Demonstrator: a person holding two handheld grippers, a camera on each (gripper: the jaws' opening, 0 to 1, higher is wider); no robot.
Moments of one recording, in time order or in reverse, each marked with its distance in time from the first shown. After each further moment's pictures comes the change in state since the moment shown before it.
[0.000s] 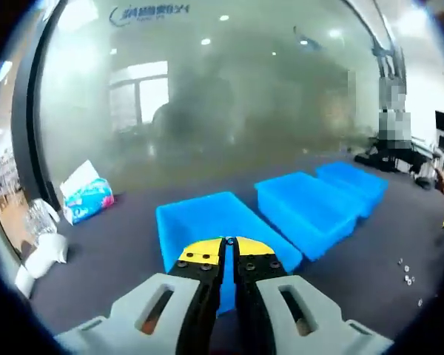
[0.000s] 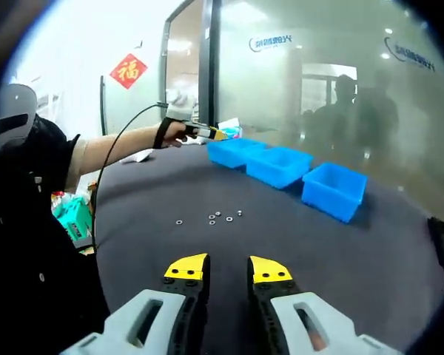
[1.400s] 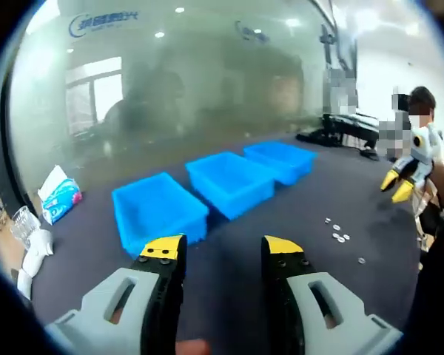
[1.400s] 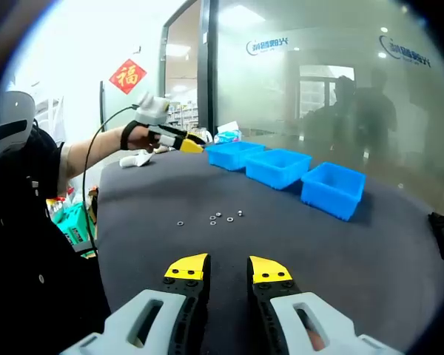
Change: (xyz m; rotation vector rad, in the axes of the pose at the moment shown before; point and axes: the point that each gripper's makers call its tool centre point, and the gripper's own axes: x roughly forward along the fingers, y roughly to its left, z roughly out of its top) left arm -0.101 -0.090 -0.026 0.132 0.065 -0.286; right arm -0.005 0.005 -0.002 0.020 -0.027 0.004
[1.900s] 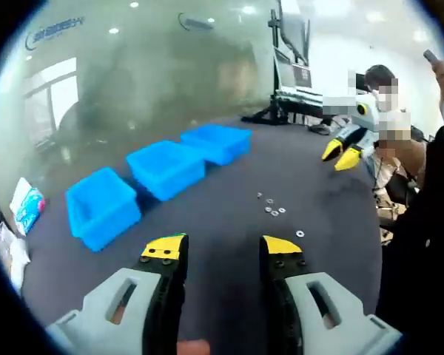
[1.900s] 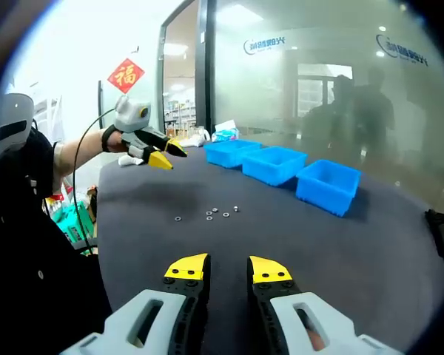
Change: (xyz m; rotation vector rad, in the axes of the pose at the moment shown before) left arm -0.019 -0.069 -0.027 0.114 0.082 -0.250; right arm -0.008 -0.011 -0.007 -0.003 0.020 -0.010
